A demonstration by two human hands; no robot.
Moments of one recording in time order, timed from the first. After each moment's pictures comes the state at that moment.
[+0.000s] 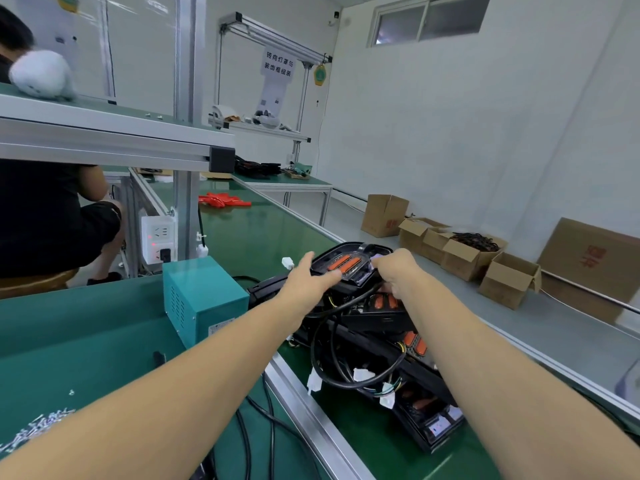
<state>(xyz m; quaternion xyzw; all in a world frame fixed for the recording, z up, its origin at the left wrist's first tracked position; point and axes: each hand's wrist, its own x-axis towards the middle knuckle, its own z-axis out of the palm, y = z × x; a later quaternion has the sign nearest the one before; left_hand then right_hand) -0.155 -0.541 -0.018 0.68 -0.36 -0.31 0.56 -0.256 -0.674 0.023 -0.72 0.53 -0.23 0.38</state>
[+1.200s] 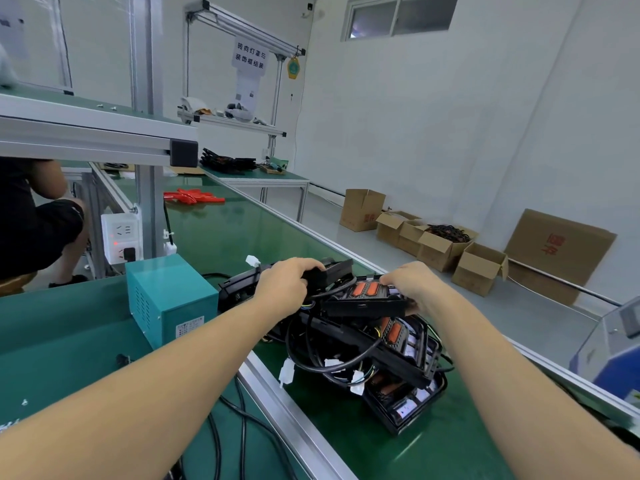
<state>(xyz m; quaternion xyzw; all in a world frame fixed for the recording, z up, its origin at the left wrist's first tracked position) -0.164 -0.551 -0.018 0.76 -0.53 -0.07 0.37 -0.334 -0.663 0.030 -0.70 0.58 -0.20 0.37</state>
